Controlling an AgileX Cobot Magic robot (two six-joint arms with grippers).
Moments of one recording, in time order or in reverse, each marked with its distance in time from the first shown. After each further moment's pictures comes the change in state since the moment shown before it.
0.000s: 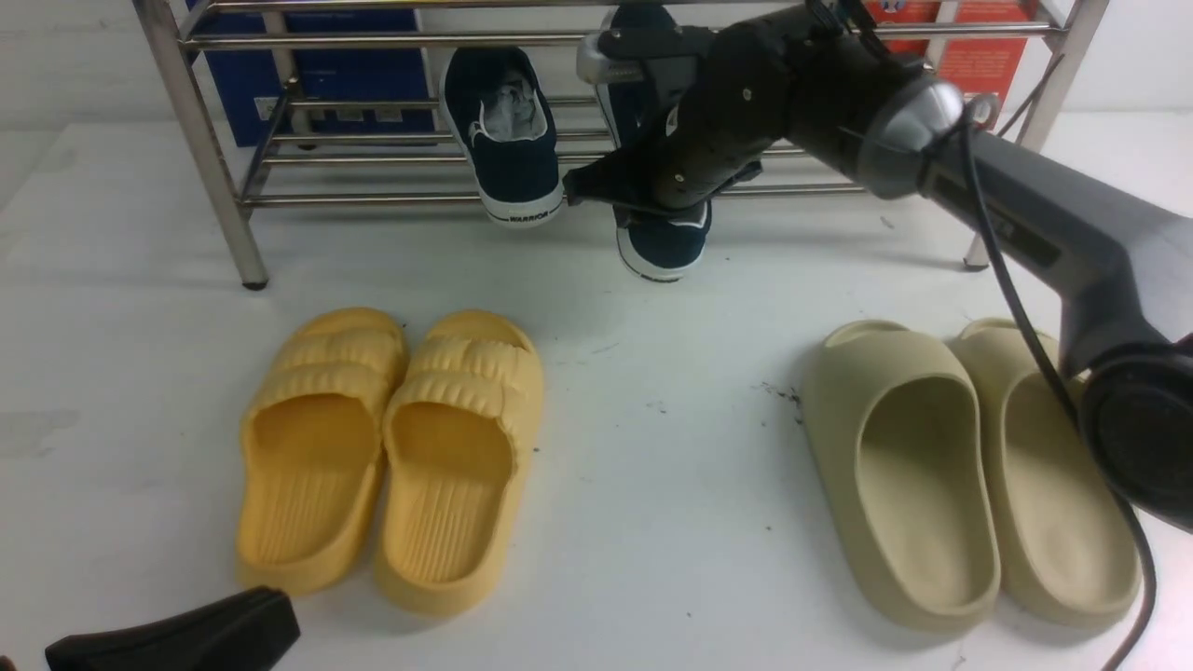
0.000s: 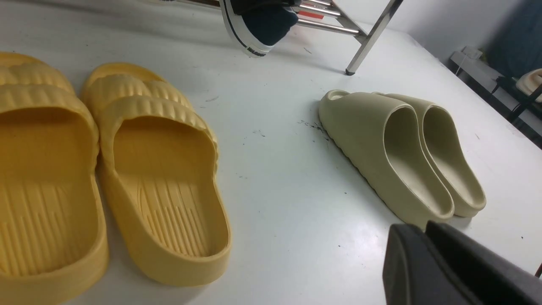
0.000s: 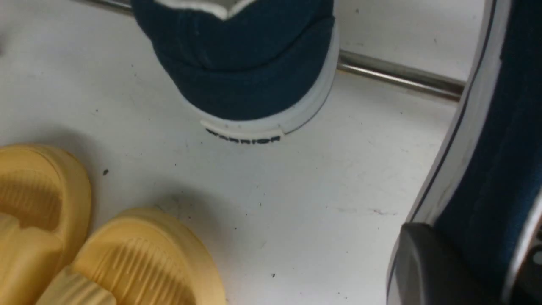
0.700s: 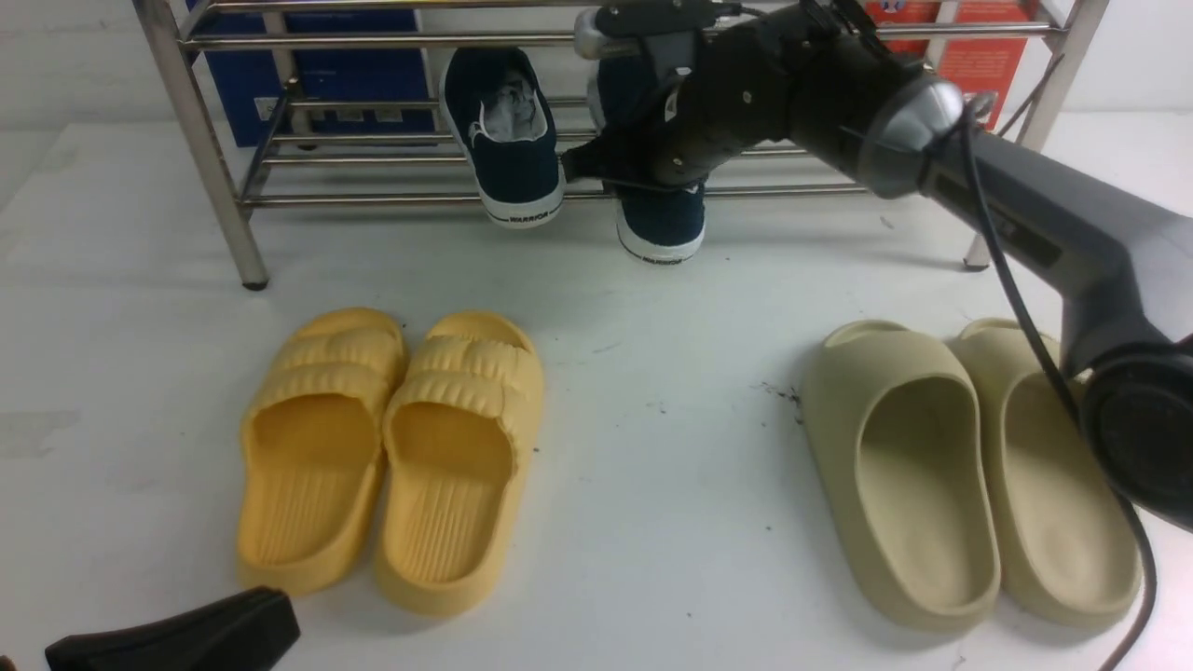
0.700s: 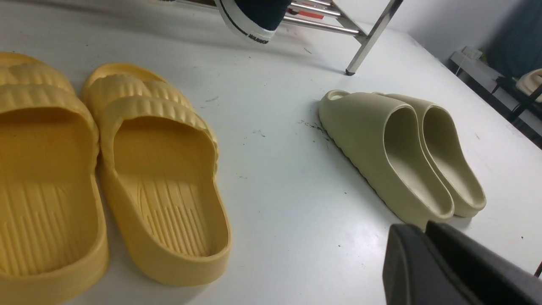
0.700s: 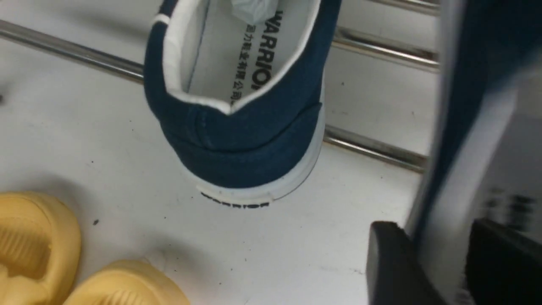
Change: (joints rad) right arm 0.000 -0.011 -0.001 -0.057 -0.091 -0.011; left arm 0.000 0.000 0.000 0.000 0.000 0.000
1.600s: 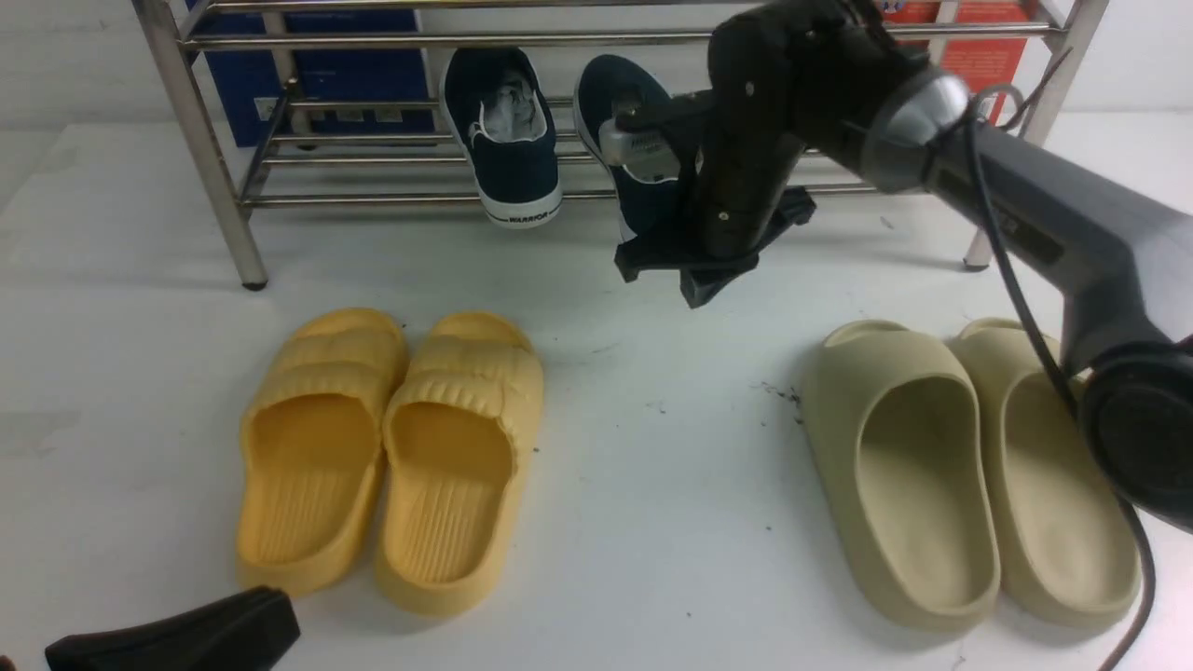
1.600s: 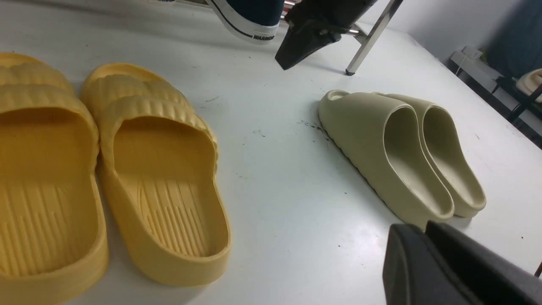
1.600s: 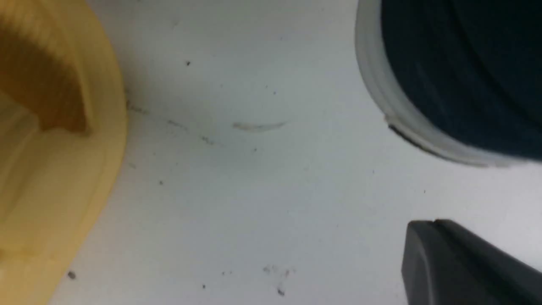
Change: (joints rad) right arm 0.000 0.021 -0.010 -0.015 0.455 -0.056; left arm 0.000 0.000 0.000 0.000 0.000 0.000
